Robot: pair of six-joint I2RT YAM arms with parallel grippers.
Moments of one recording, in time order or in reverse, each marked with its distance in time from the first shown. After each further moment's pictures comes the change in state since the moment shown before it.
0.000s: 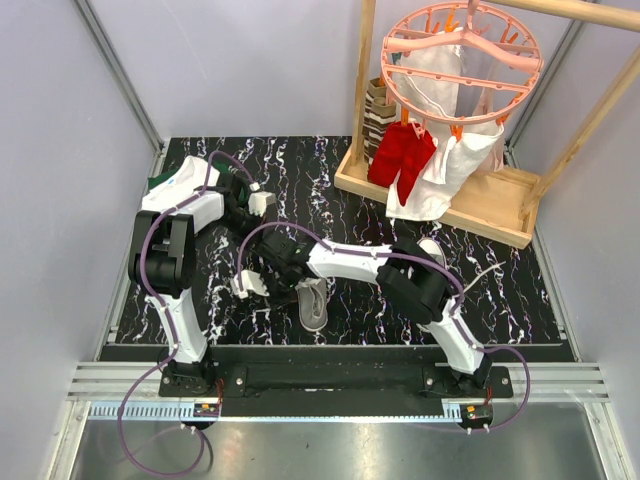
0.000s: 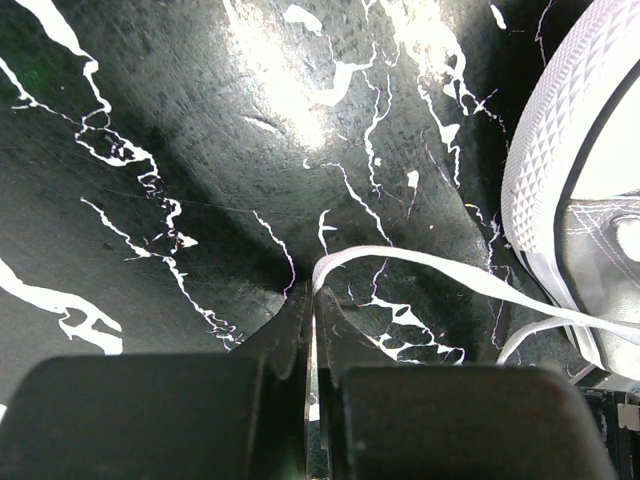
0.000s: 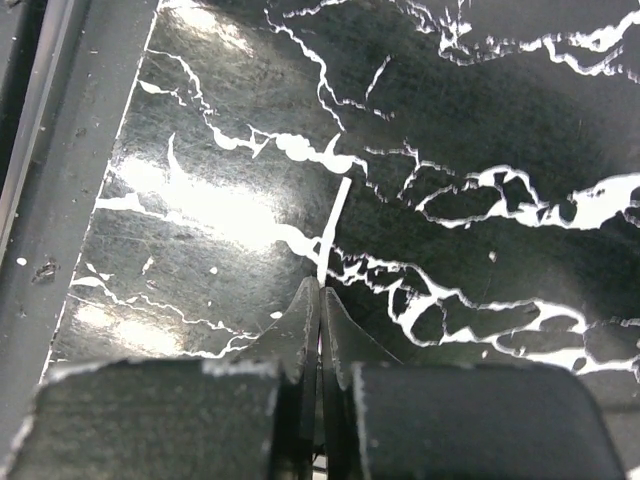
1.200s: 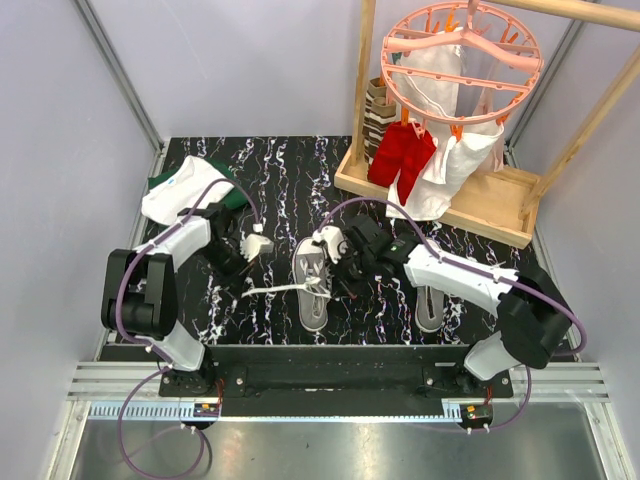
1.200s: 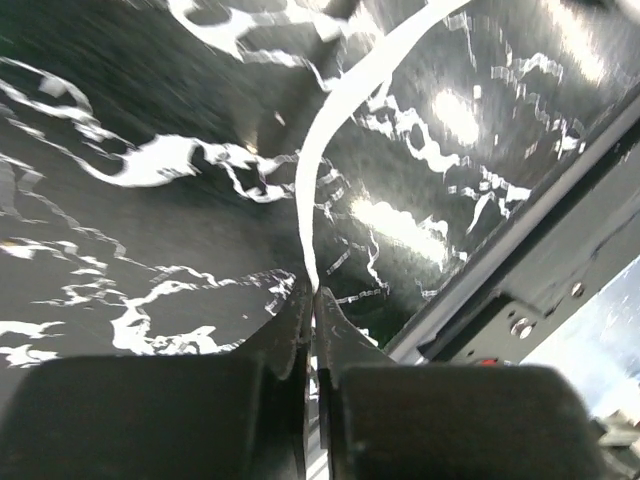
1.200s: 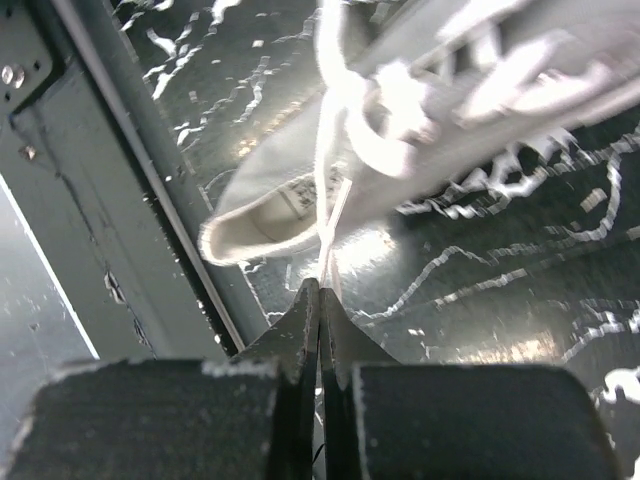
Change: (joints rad) left arm 0.001 -0.329 -0.273 -0.333 -0.077 0.435; right arm -0.205 -0.695 -0.609 0.090 0.134 0.792
